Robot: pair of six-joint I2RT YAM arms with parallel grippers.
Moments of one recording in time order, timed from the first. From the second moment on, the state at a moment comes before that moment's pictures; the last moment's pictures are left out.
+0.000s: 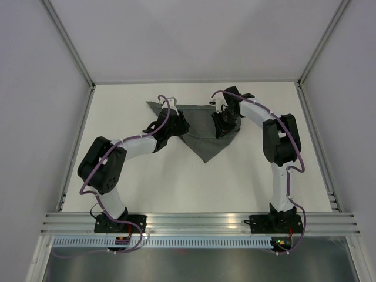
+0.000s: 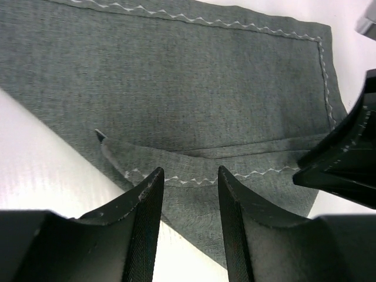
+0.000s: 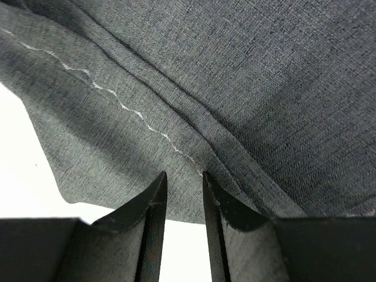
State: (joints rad) left arm -0.55 1.75 0.99 0.24 -0.14 -0.56; right arm 0.32 2.15 1.68 -0.80 -0.38 -0.14
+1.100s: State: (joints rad) left arm -0.47 1.89 1.02 0.30 -0.01 -0.56; right arm 0.32 2.22 1.75 -0.79 -0.32 -0.13
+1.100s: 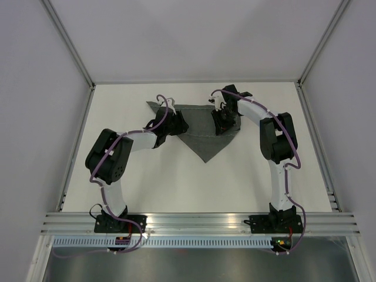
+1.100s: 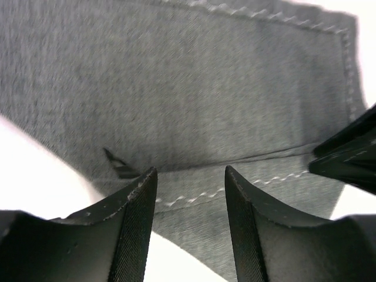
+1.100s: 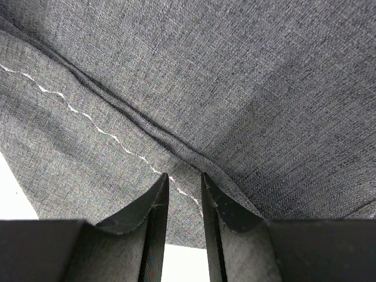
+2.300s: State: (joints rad) left arm -0.04 2.22 1.46 0.16 0.12 -0.78; right arm 0.31 2.06 1.77 -0.79 -0.39 -0.13
